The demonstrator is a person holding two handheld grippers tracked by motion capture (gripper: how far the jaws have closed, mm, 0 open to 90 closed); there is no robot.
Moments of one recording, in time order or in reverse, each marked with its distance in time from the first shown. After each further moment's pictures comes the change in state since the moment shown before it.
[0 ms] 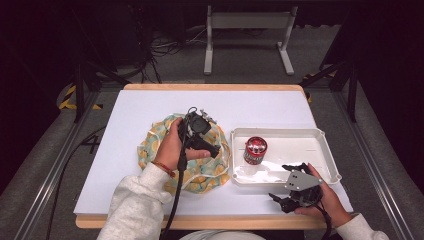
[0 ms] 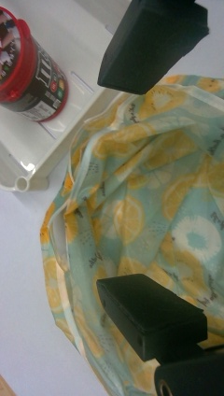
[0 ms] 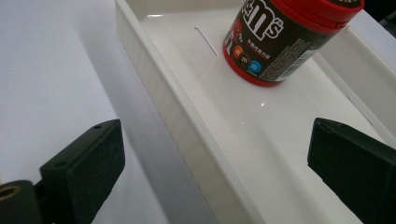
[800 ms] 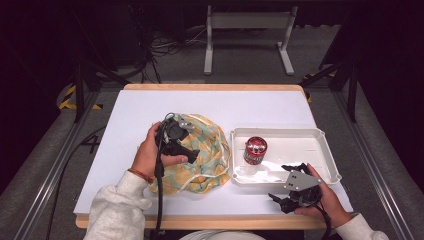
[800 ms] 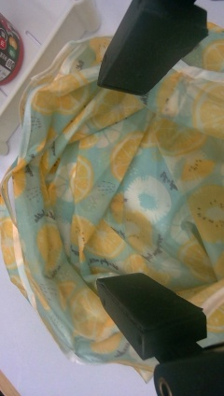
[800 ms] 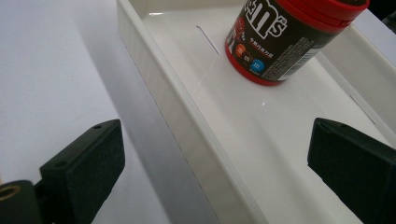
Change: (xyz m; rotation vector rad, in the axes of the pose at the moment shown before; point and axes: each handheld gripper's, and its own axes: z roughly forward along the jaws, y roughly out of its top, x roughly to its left) left arm 0.029 -0.048 -0.020 -0.013 0.044 0.012; right arm 0.001 0.000 0.001 0.008 0.001 -0.003
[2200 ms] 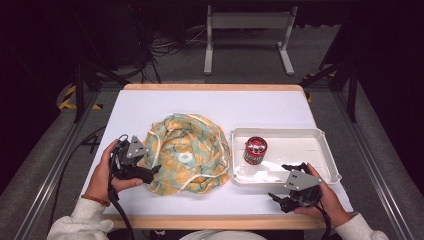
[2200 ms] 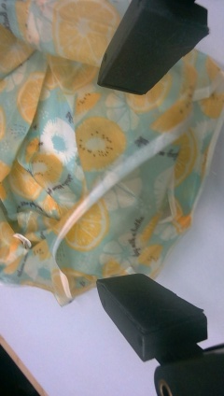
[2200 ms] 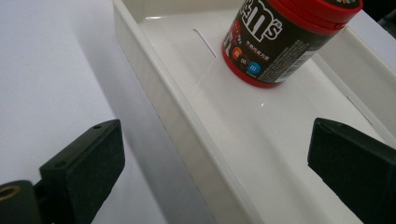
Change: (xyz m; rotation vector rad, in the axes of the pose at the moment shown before) left arm 0.036 -0.114 -0.036 -0.122 0.088 0.044; right arm -0.001 0.000 0.000 -0.009 -0.005 0.008
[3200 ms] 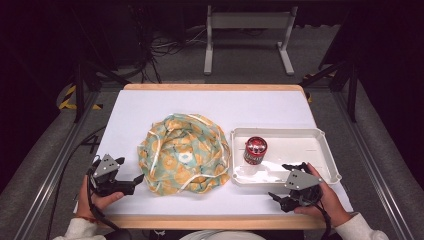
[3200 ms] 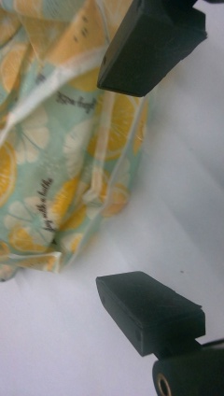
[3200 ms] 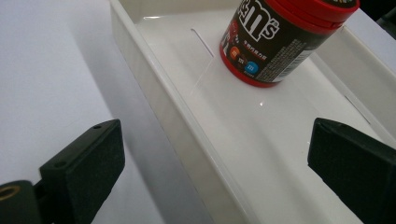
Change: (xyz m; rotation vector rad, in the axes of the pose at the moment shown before) left arm 0.020 -0.097 0.012 -0.195 -0.056 -0.254; right arm -0.001 0.000 0.000 -0.002 -0.004 0.002
